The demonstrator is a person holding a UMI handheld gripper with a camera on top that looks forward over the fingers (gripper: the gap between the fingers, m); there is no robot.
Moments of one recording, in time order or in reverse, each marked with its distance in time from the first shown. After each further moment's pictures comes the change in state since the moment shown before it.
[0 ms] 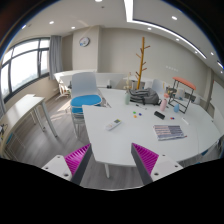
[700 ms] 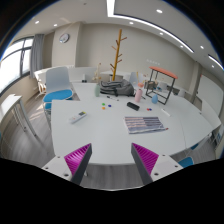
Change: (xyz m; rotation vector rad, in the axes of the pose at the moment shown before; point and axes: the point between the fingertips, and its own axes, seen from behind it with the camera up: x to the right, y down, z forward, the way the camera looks) arm 0.195 0.060 0.059 -0.037 0.193 0.044
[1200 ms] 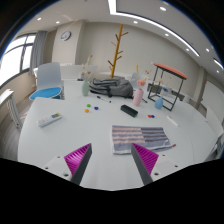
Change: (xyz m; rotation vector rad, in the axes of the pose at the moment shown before) arm 0.104 -0.020 0.240 0.051 -0.025 -0.064
